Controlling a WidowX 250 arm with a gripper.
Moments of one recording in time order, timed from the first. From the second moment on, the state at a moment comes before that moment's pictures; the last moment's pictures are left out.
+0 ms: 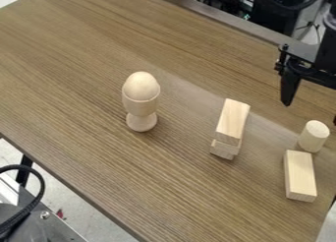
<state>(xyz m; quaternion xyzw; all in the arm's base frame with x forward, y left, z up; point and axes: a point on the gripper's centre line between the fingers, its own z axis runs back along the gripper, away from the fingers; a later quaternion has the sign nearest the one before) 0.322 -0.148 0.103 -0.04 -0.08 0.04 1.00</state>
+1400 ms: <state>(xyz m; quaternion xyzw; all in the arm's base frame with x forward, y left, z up) 0.306 -0.176 0.037 -0.04 -0.11 0.15 0.98</state>
